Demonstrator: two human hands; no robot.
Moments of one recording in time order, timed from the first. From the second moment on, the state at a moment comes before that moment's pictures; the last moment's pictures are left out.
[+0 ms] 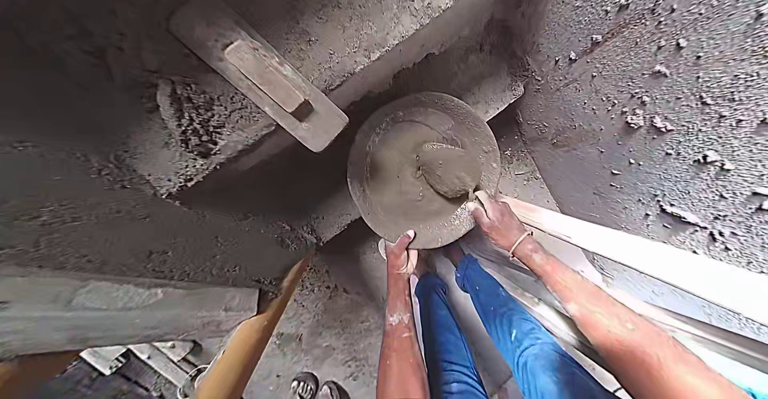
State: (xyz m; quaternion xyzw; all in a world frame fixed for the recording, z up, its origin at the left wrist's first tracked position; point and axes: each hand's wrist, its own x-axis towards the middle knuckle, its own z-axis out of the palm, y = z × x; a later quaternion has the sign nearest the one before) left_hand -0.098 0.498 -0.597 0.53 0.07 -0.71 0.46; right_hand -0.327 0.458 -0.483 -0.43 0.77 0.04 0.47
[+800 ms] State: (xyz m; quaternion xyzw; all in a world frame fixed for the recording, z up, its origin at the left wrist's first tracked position) left_hand -0.148 0.446 -0.641 0.51 0.07 -0.71 0.48; right_hand -0.386 0.377 -0.586 -0.18 0.71 -0.17 0.66
